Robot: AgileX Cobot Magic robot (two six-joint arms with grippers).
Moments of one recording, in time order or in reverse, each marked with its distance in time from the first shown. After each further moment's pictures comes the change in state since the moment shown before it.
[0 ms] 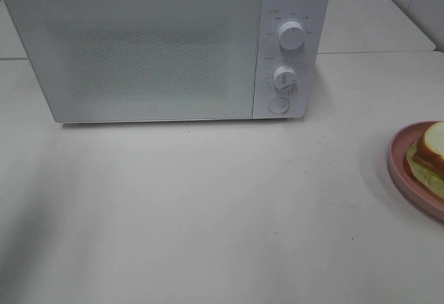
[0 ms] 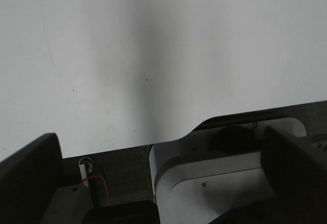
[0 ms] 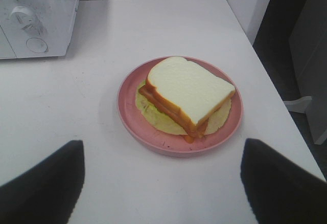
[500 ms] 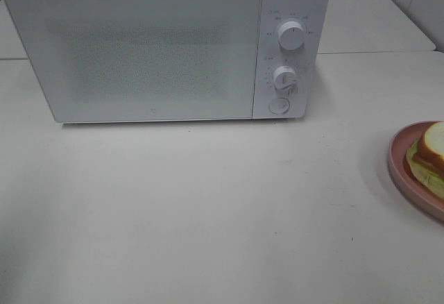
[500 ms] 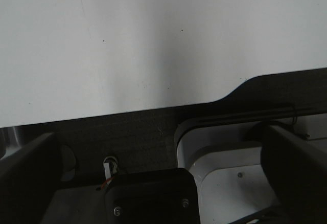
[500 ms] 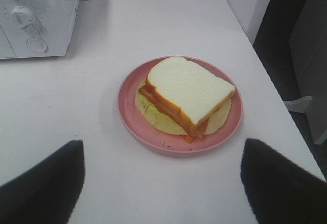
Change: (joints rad) left arm 0.000 -0.369 0.296 0.098 -0.001 -0.007; right arm 0.000 0.000 0.000 0.000 0.000 0.000
